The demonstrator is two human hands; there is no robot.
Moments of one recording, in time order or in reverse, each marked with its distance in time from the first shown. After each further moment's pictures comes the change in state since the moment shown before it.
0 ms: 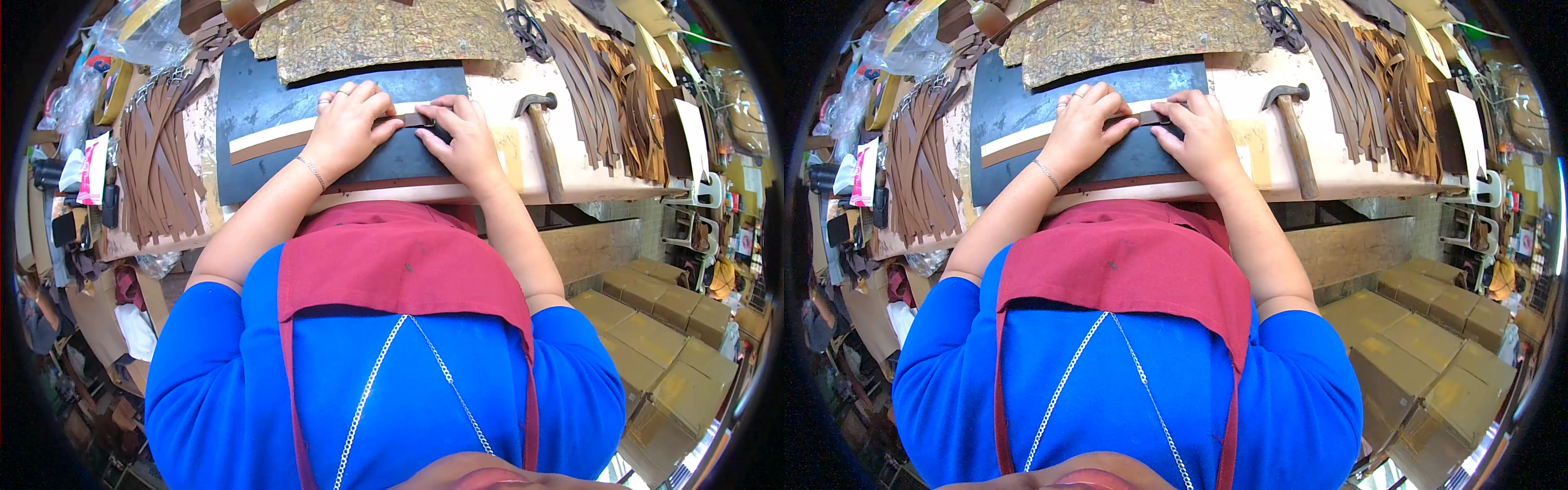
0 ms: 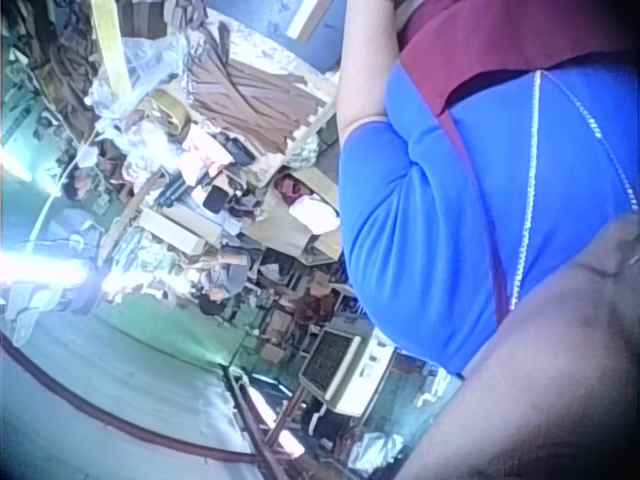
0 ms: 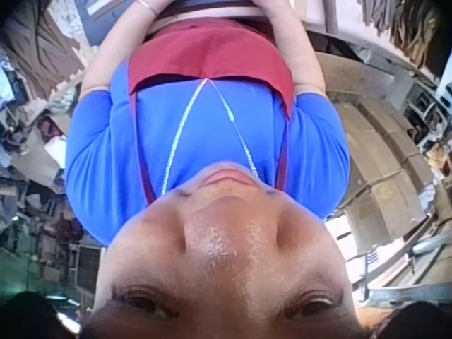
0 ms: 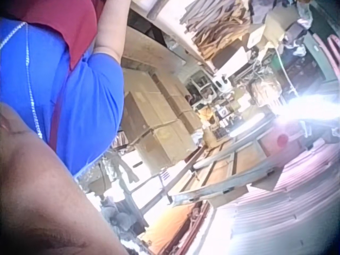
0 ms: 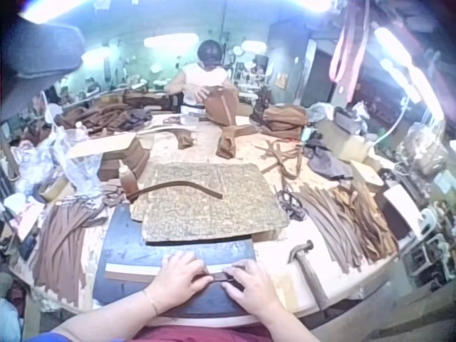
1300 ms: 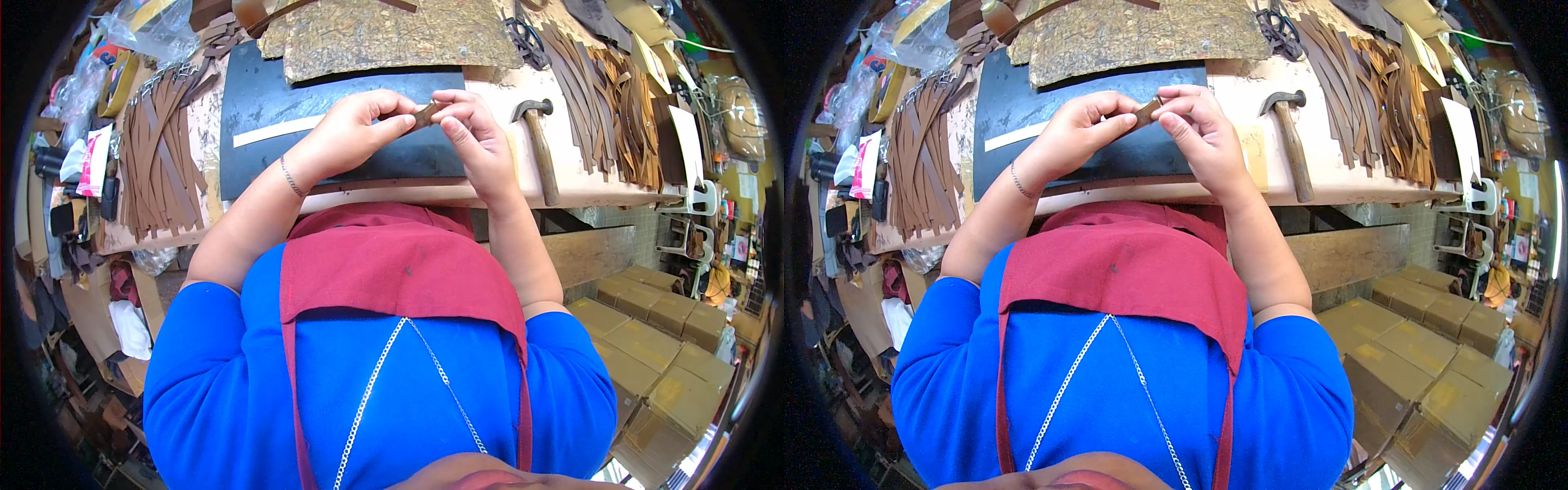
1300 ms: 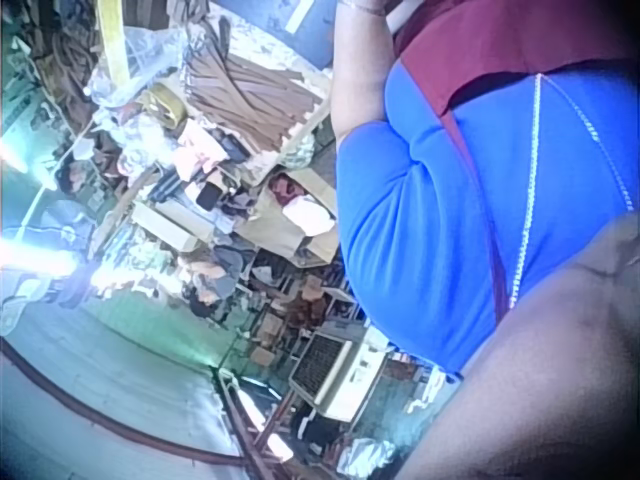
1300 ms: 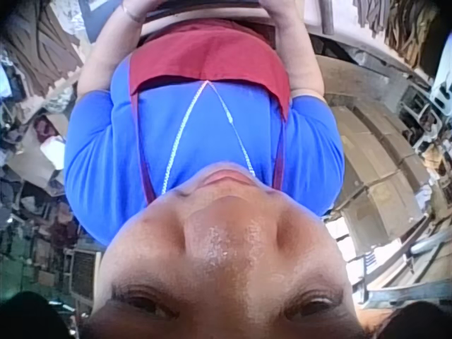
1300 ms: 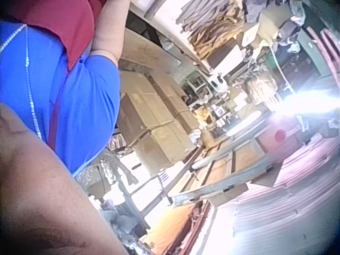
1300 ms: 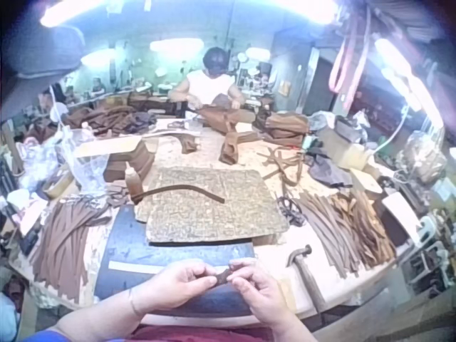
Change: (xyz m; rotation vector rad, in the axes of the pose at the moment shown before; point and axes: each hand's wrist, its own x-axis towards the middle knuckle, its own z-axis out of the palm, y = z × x) left_hand 0.010 0.025 -0.050 -0.979 -0.284 -0.269; right_hand 0.003 -0.027 -0.026 0.838 0.014 0.152
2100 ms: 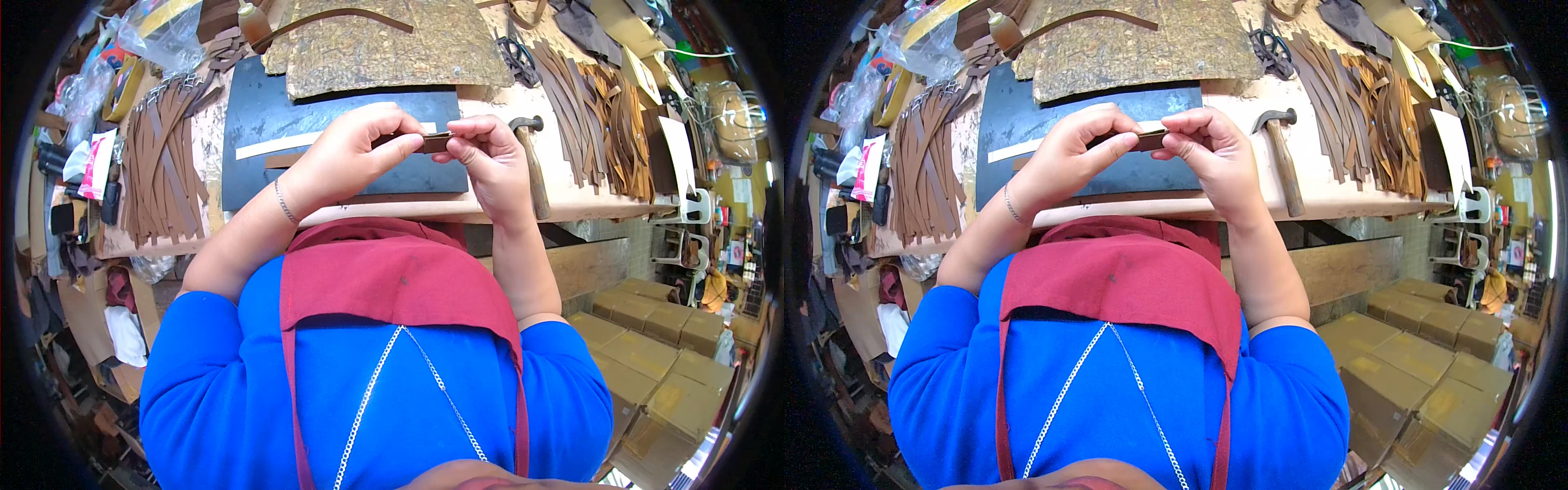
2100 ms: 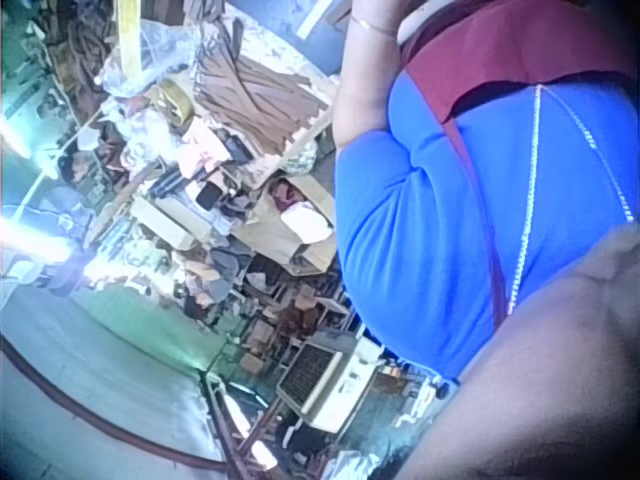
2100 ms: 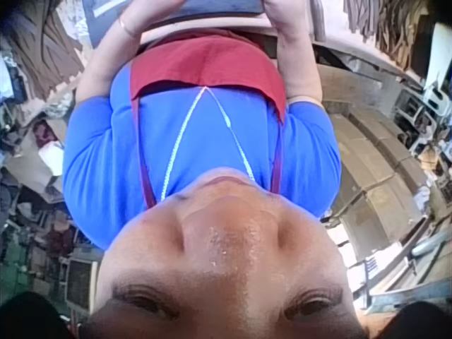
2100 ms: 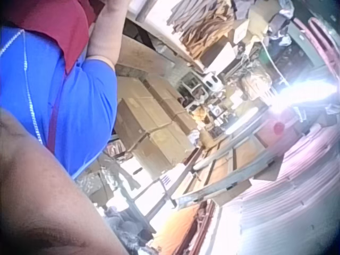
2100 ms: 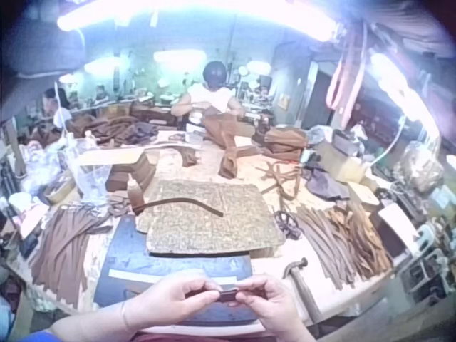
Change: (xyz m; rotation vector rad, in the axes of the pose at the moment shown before) left_hand -0.014 0.037 0.003 0.039 0.000 0.168; right_hand 0.000 -0.038 -0.007 0.458 -0.014 0.193
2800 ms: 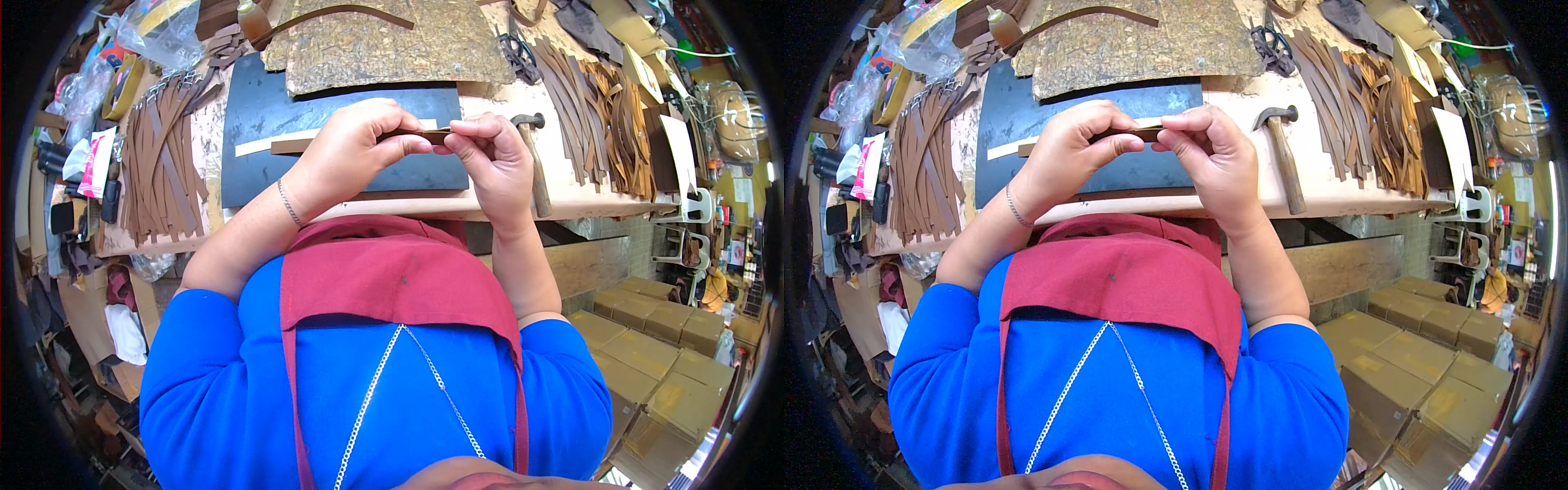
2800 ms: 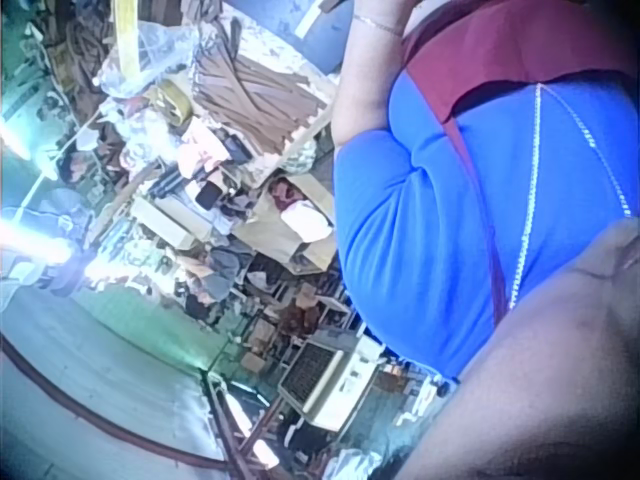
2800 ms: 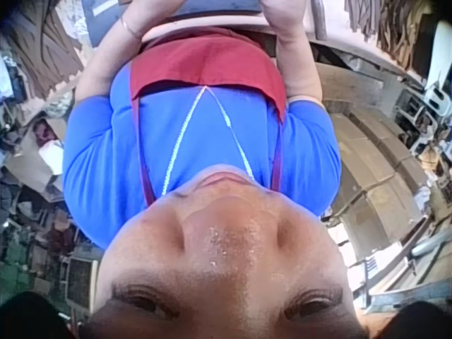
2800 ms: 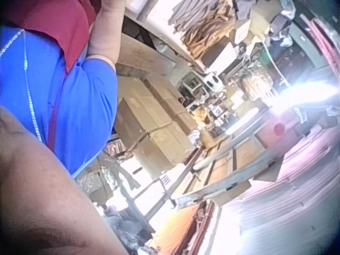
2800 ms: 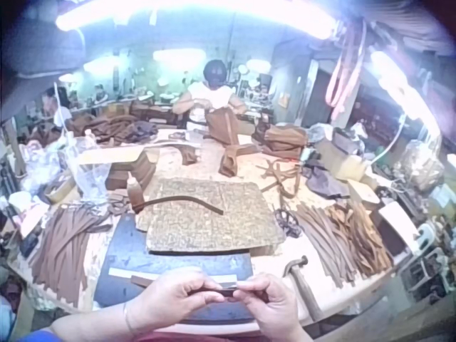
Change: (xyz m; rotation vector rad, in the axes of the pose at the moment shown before) left_hand 0.000 0.007 0.004 0.234 0.114 0.119; right_hand -0.004 -0.005 0.018 -0.332 0.081 -0.257
